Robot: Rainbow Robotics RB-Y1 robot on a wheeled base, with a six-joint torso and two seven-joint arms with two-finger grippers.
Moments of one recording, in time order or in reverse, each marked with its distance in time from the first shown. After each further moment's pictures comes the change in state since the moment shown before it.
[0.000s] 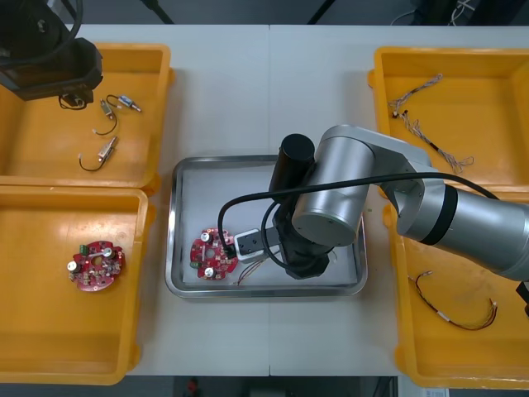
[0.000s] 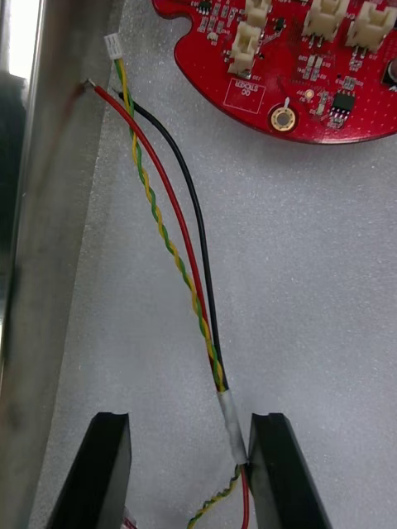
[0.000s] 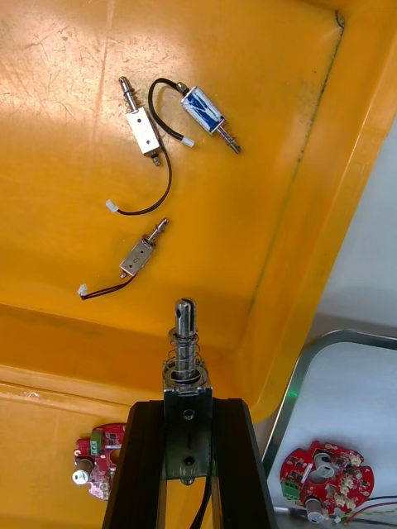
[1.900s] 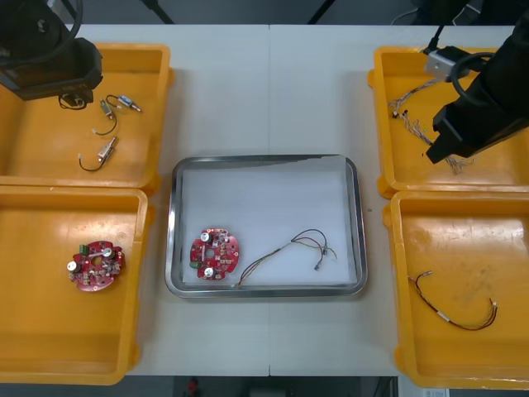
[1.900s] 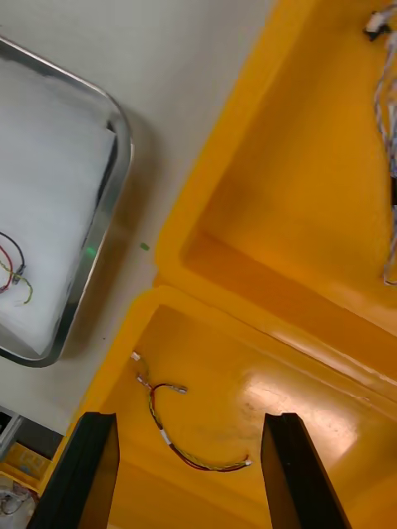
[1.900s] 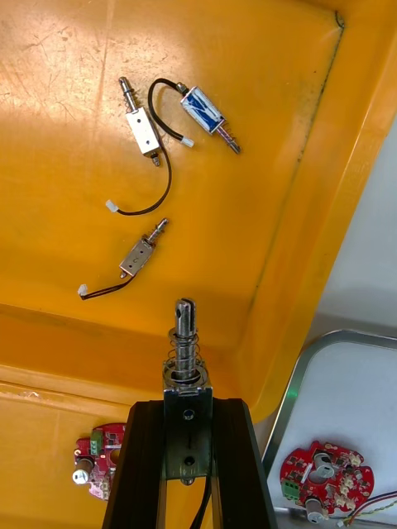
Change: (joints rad) right arm -0.003 -0.497 -0.593 -0.033 -0.411 0.285 -0.865; left arm 0.000 0.000 0.000 0.000 0.000 0.000 0.000
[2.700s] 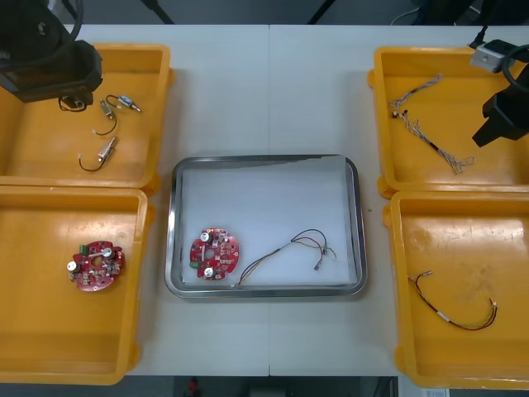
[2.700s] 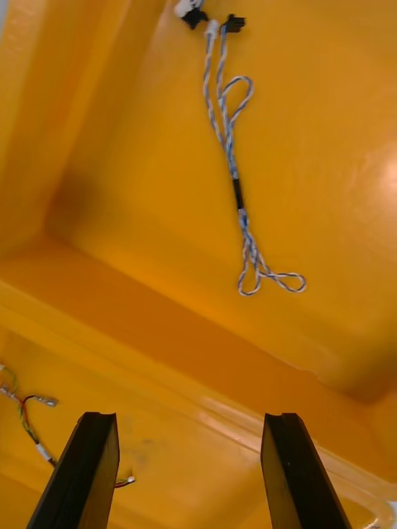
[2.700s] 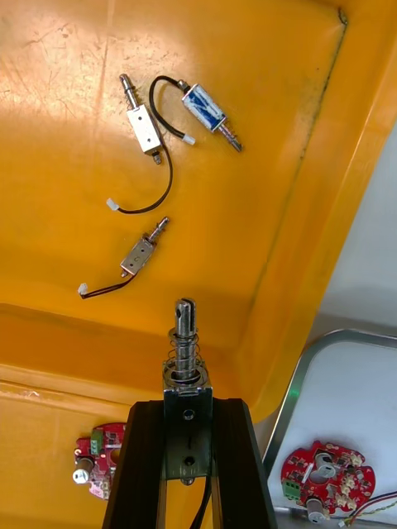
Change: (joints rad) right arm -0.014 -0.025 -0.006 0.381 0.074 -0.120 0.425; left arm 0.011 0.000 0.000 0.000 -0.001 0.000 0.000
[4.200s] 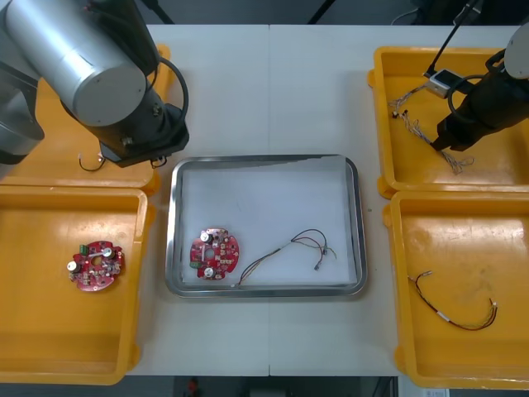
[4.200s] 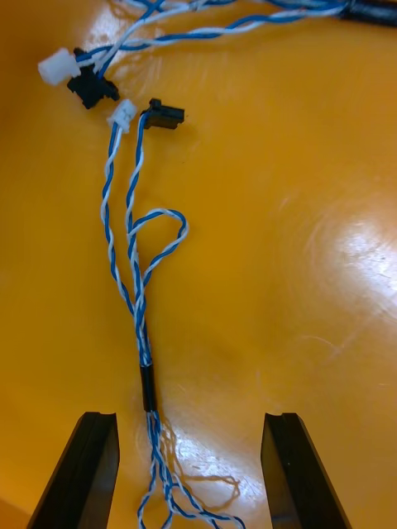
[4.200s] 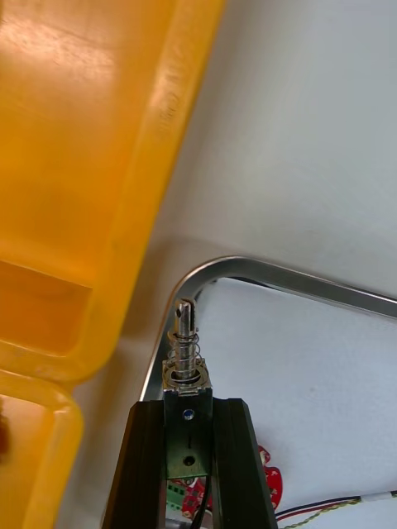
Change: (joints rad) right arm -0.114 0.263 0.147 0.576 0.129 -0.428 0.435; left arm 0.186 -0.316 0.000 -0.293 -0.339 0.094 0.358
